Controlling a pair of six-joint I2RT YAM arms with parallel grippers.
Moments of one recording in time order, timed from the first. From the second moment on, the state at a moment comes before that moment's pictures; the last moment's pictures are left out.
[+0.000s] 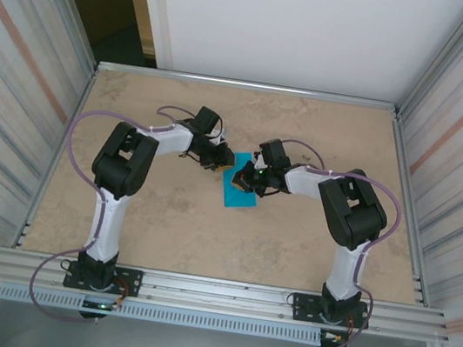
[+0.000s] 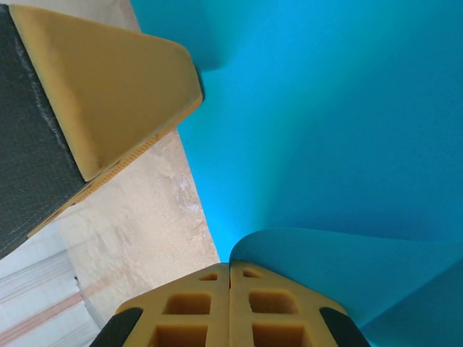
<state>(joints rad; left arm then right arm) -0.44 2.15 1.44 -0.37 0.55 -0.63 0.55 1.94 1.07 -0.05 -0.52 0.96</state>
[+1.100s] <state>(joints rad) -0.44 2.15 1.43 -0.37 0.55 -0.63 0.55 1.98 1.08 -0.03 -0.53 0.96</state>
